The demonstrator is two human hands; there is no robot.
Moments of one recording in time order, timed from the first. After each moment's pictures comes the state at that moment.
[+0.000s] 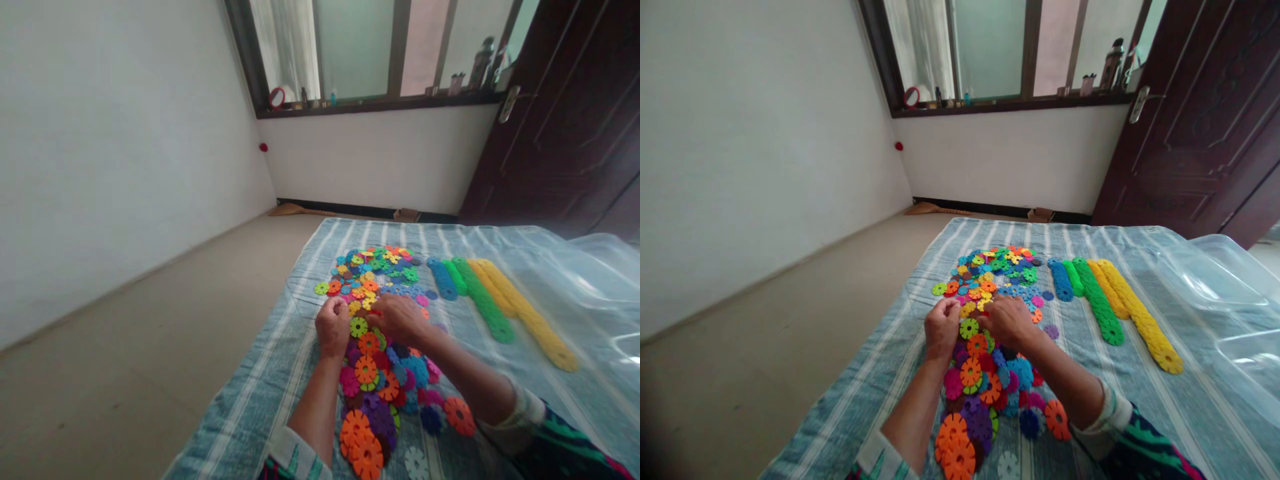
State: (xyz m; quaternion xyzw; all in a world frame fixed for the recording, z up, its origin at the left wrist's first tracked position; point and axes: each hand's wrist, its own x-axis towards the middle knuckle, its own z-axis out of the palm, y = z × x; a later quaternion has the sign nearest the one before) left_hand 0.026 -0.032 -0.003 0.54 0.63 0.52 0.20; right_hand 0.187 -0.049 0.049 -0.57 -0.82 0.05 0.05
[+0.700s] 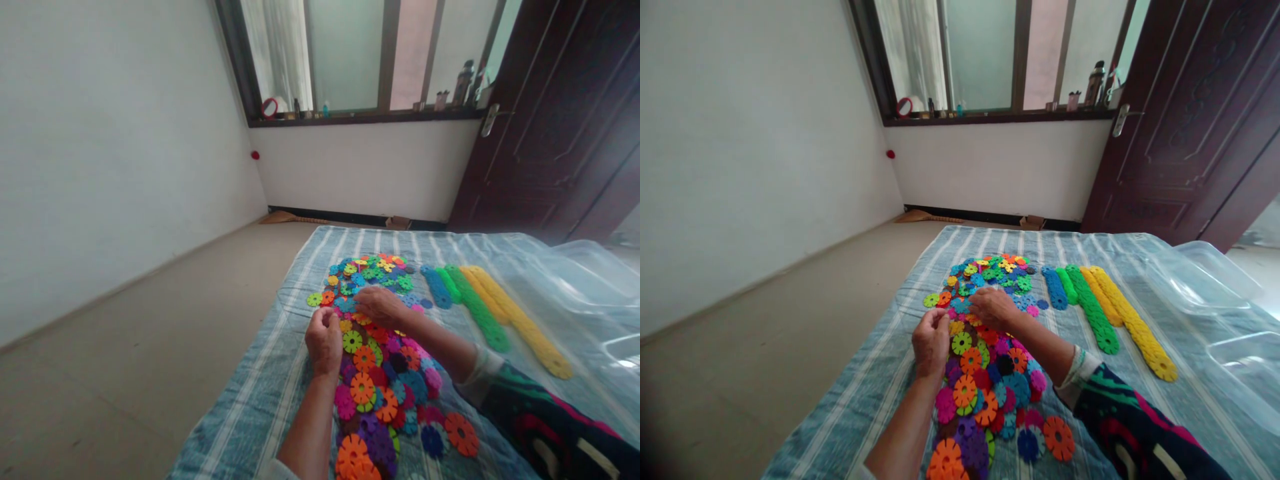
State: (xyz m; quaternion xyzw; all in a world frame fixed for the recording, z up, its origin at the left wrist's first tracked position) left_hand 0.024 -0.029 -0.004 0.49 0.64 0.56 0.21; right_hand 0.190 0.016 0.035 -0.46 -0.88 0.05 0.11
